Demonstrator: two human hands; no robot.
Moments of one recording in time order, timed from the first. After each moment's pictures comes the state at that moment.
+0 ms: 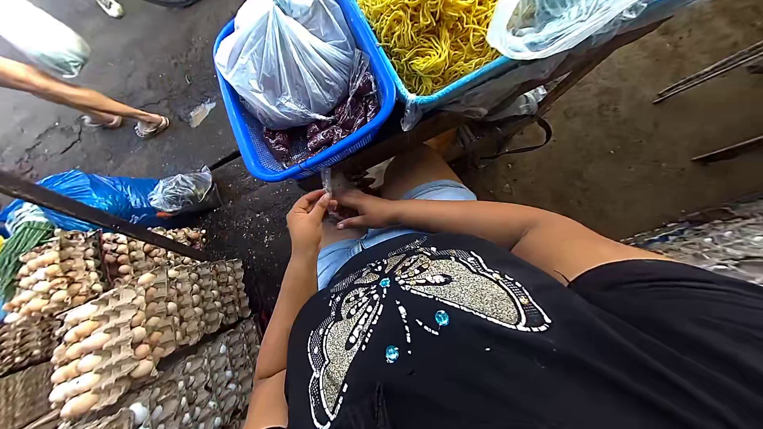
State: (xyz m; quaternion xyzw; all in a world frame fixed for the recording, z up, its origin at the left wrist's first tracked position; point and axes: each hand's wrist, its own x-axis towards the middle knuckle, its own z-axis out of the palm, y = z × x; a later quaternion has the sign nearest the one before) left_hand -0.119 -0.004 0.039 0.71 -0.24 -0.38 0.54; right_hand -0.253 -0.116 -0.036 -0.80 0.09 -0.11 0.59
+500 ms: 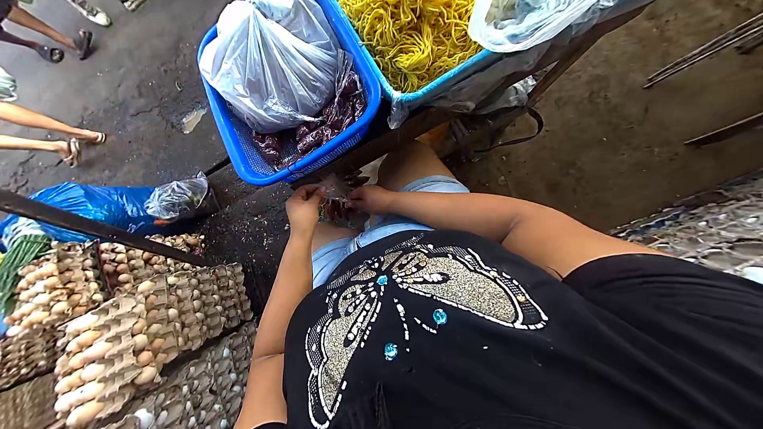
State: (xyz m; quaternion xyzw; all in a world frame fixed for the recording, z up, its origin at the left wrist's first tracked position) left_hand -0.097 -0.035 0.000 0.80 -0.28 -0.34 0.40; right_hand -0.256 -0.141 -0.085 -0.79 0.23 0.05 0.56
